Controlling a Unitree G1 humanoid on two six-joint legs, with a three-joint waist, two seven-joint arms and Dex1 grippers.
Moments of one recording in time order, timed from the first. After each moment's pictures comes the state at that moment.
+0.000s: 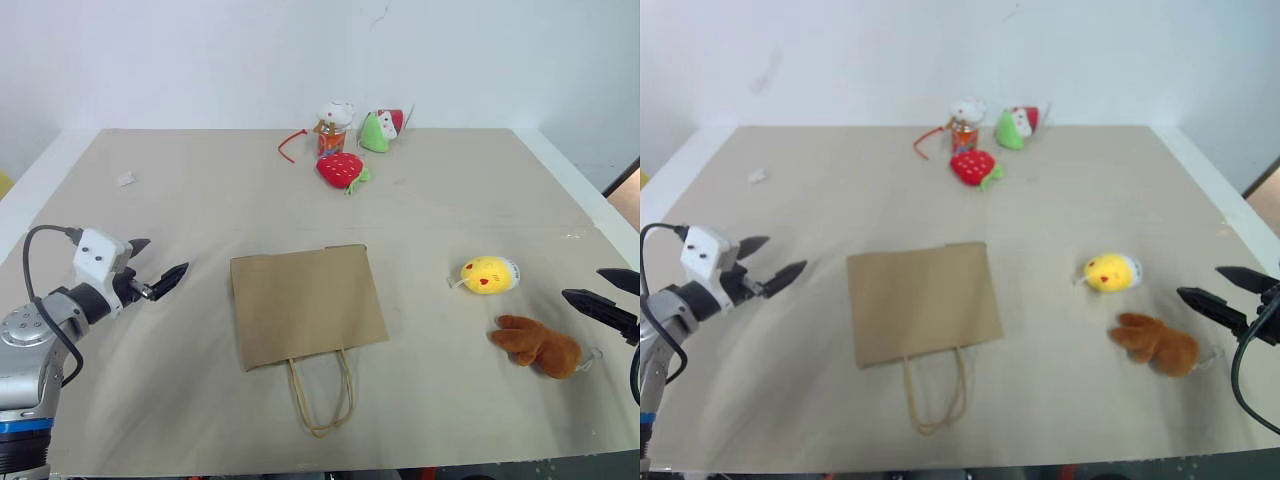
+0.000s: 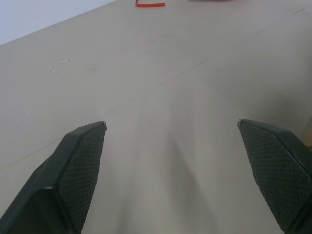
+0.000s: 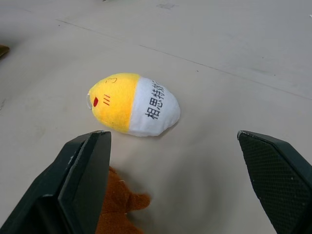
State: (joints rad) left arm -0.11 0.68 0.32 -0.10 -0.37 0.31 -0.71; right arm 0.04 -1.05 -0.64 0.26 0.53 0.36 1.13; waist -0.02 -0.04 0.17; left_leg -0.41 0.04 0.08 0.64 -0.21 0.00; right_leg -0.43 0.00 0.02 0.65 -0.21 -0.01
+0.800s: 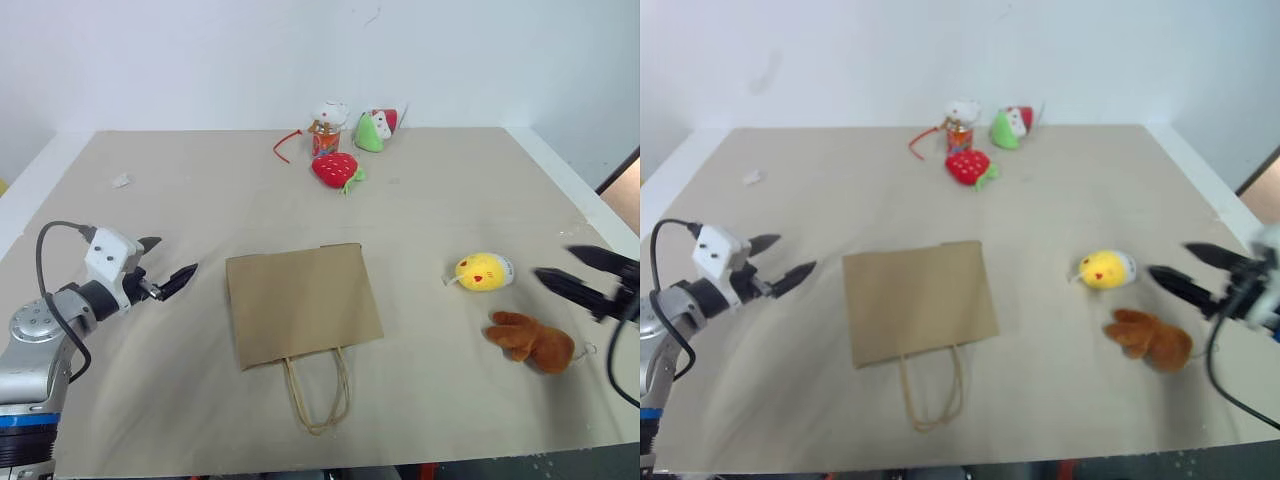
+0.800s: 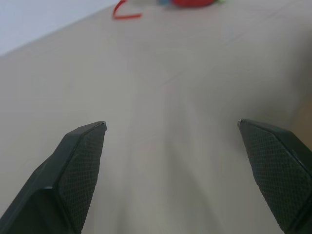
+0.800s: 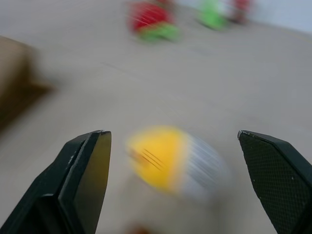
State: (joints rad) left arm -0.16 0.69 0.27 -0.14 -0.37 0.26 -0.77; right arm -0.14 -0.95 -0.44 -0.08 0.68 0.49 1.07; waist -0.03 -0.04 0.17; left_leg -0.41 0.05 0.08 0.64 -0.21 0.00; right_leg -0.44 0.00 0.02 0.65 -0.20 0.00
